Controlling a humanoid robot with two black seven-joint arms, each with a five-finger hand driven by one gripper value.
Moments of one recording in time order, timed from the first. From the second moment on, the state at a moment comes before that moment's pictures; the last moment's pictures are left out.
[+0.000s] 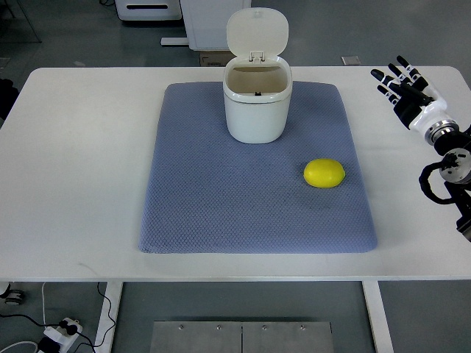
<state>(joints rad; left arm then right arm) -0.02 0.00 -0.10 -0.16 0.00 0.21 -0.12 0.78 -0.25 1.01 0.64 -0.32 0.14 0.12</state>
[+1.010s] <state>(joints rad) -0.02 0.00 -0.10 -0.16 0.00 0.21 -0.12 0.79 -0.25 1.01 0.64 -0.32 0.14 0.12</state>
